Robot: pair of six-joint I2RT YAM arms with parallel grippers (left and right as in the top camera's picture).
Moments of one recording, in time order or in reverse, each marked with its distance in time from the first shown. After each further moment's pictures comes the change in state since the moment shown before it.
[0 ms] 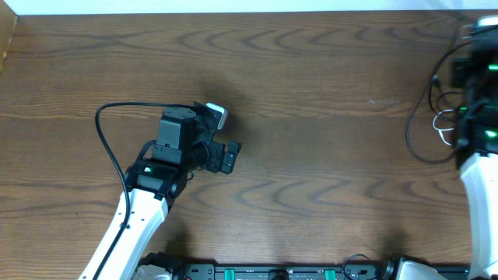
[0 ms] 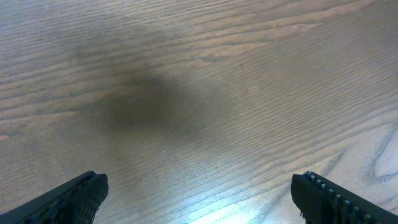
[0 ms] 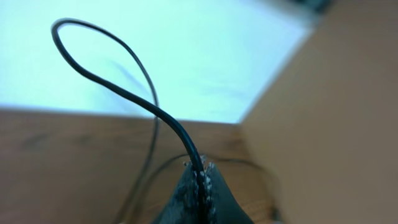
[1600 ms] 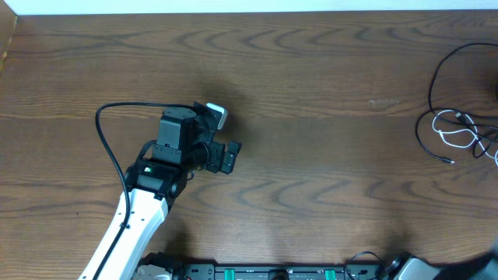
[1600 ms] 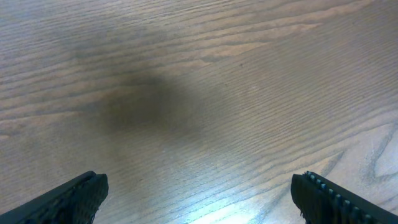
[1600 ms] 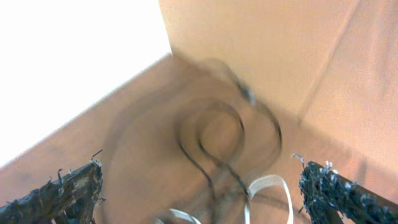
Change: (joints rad) left arm 0.000 0.000 0.000 0.000 0.000 0.000; right arm -0.378 0.046 0.035 -0.211 -0.098 0.563
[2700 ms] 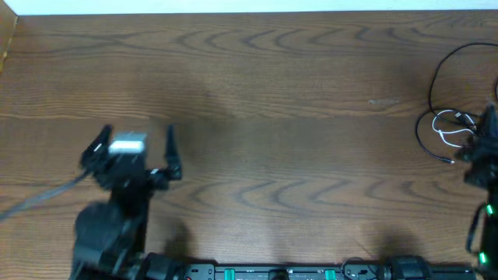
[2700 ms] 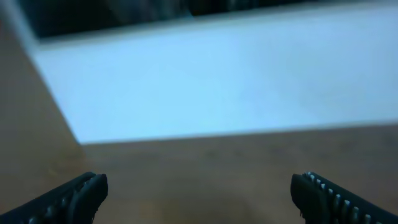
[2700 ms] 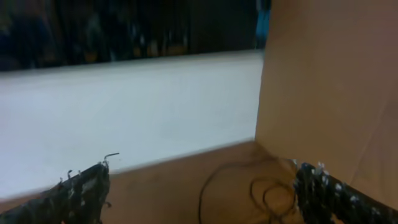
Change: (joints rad) left arm 0.000 -0.728 -0.001 0.079 -0.544 0.048; right arm 0.708 -0.804 0.058 -0.444 0.346 -0.160
